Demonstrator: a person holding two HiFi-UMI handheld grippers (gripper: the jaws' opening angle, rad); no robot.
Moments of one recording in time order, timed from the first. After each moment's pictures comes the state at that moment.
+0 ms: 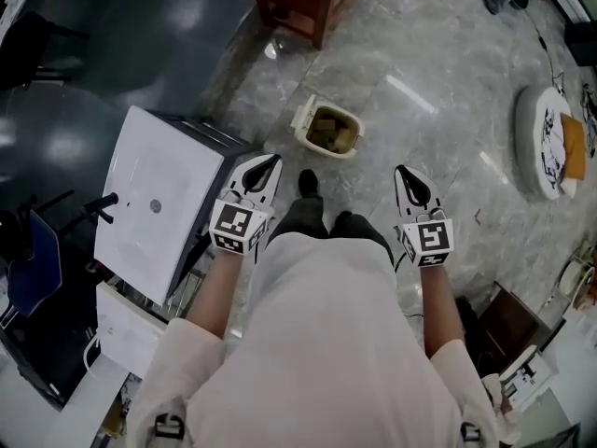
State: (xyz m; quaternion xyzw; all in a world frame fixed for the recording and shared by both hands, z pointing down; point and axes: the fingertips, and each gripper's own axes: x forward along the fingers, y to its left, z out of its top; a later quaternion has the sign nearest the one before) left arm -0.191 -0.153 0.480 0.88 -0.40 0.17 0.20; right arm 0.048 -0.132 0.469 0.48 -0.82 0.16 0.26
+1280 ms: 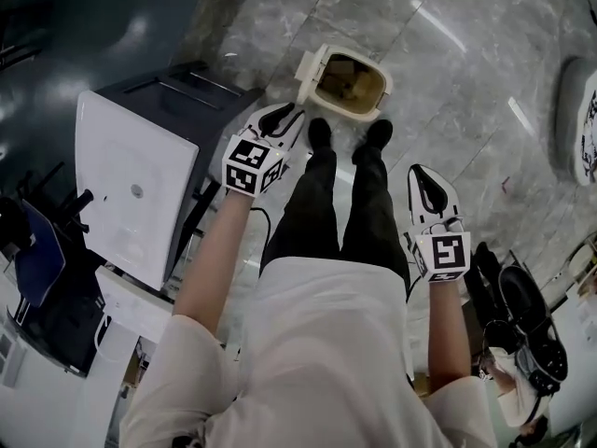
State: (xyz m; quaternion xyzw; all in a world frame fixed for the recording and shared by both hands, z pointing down) left arm -0.161 -0.193 0.720 0.83 -0.33 0.27 0.35; right arm 0.047 -0.122 0.610 0.45 -0.79 0.28 0.30
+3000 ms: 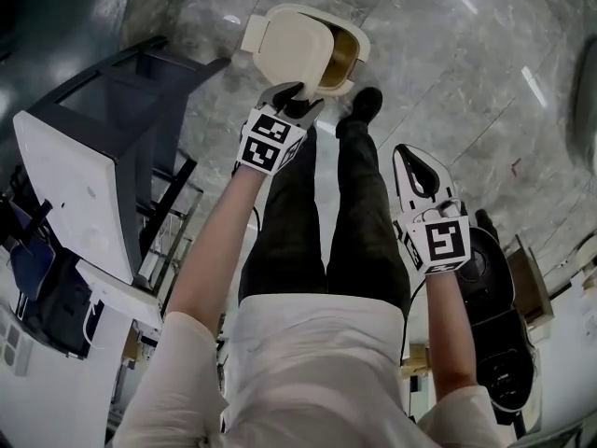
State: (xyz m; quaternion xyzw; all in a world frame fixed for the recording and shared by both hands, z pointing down) left arm -0.020 -0.136 0.883 0.80 -0.27 0.36 0.39; right arm 0.120 -0.103 0.734 0.40 -0.79 0.35 0.29
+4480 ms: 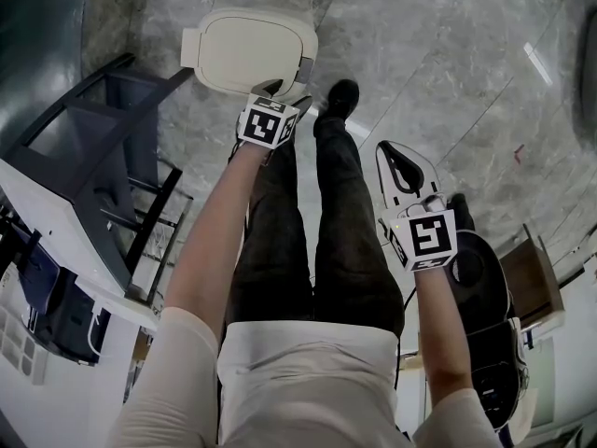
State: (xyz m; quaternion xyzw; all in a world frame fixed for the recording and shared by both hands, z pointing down) left arm 0.056 -0.097 1.027 0.72 -0.23 0.47 0.45; right arm 0.204 -0.085 0.816 0.41 -0.77 0.40 0.28
